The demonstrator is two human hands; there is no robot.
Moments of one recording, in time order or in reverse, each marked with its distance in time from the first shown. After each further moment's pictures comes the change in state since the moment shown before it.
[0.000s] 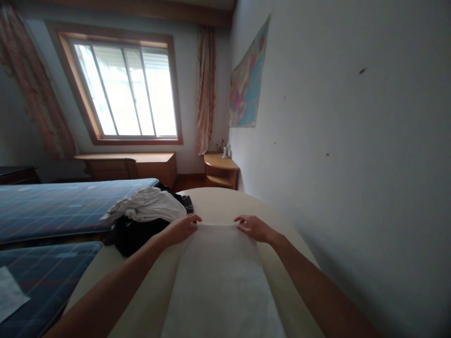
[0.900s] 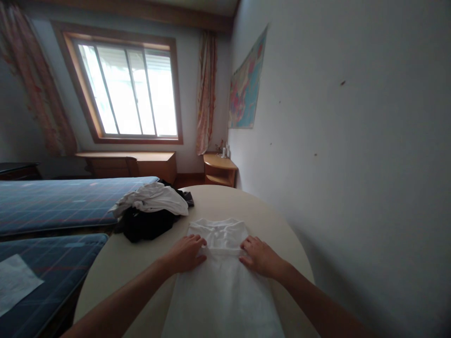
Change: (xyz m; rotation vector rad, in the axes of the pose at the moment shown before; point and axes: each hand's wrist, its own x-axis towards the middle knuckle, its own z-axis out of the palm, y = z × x) left_hand -0.075 0.060 0.047 0.281 -0.171 0.033; right_hand -0.106 -0.059 0.033 -0.342 -0.121 0.089
